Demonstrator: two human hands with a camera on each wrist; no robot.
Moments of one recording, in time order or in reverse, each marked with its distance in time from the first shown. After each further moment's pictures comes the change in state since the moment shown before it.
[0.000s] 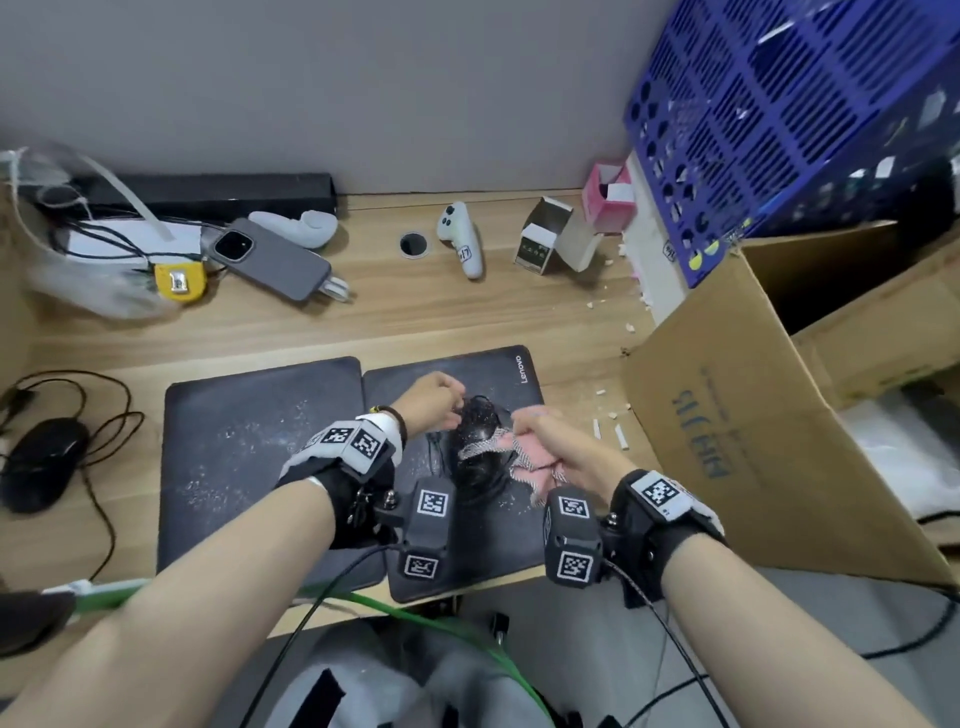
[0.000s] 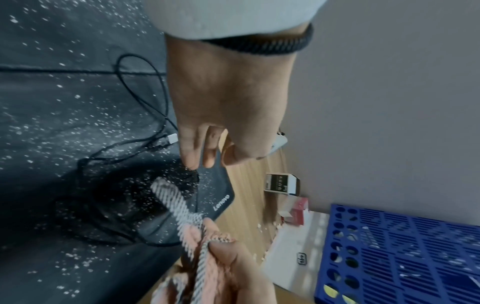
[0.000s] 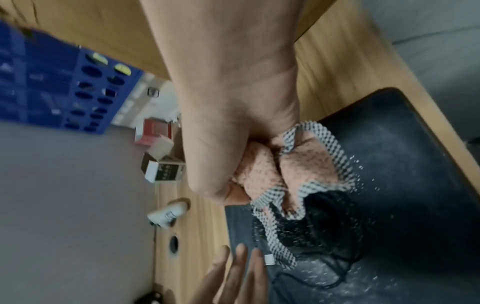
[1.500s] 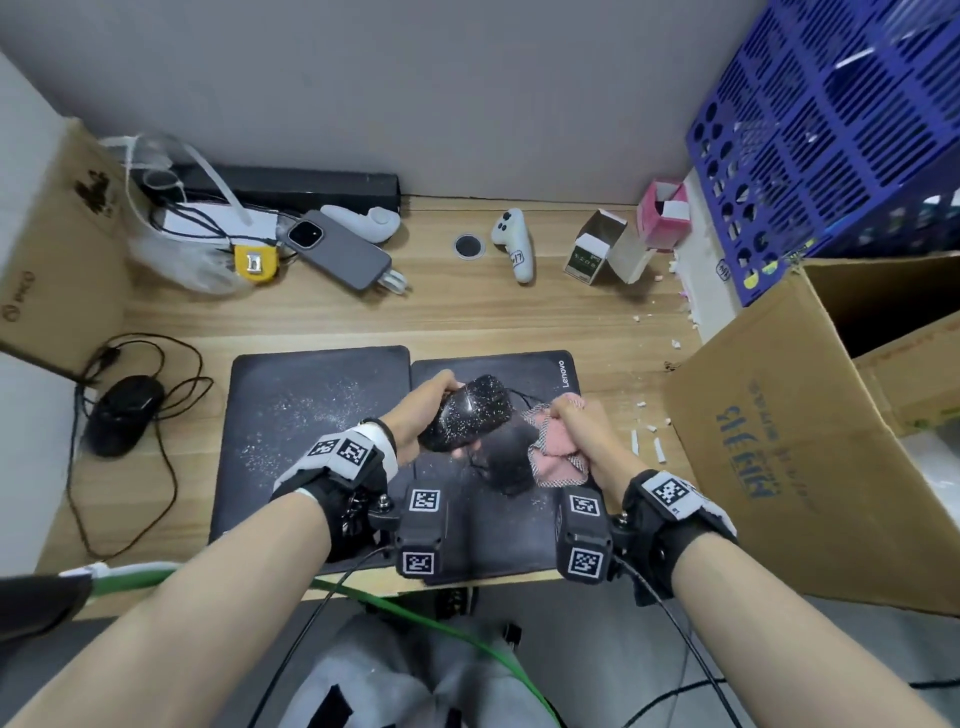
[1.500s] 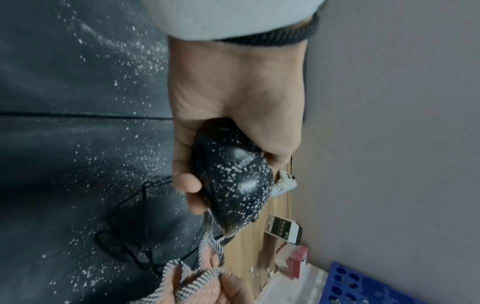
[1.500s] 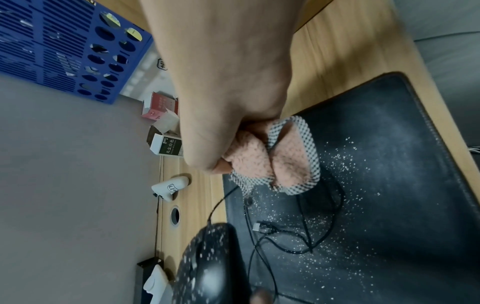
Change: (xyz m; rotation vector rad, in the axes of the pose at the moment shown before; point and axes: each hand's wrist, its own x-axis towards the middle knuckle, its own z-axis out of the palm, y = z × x) left_hand -0.047 -0.030 -0.032 -0.504 -0.123 -0.044; right_hand 0.026 0.010 0.014 -0.032 0.192 -0.066
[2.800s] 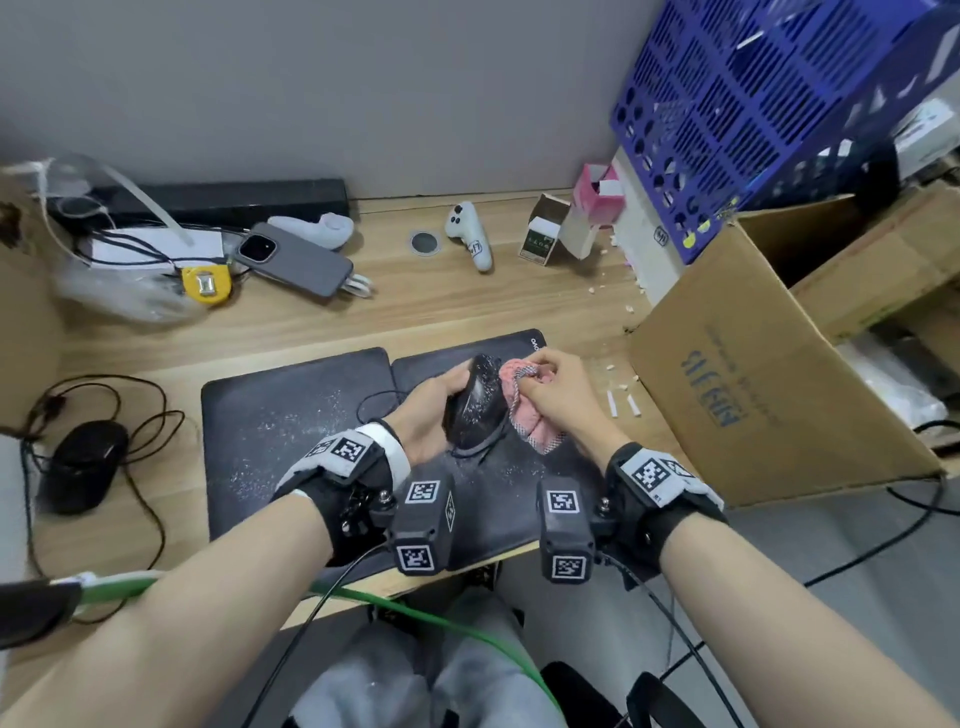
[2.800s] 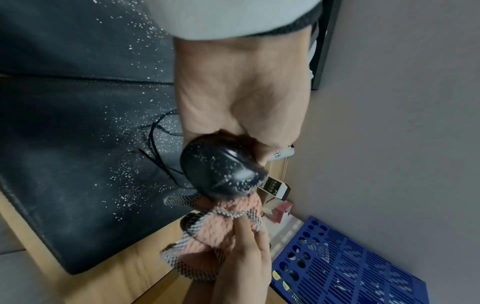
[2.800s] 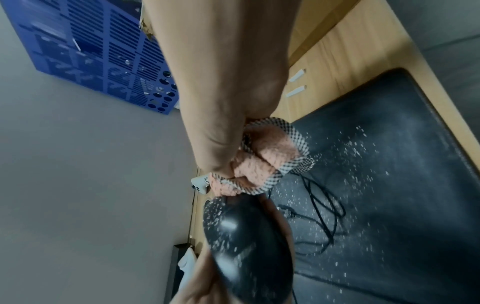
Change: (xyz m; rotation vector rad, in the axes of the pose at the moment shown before) left_hand -0.010 -0.007 0.000 -0.136 -0.277 0.091; right_hand -0.073 -0.037 0.029 -0.169 0.229 -0.369
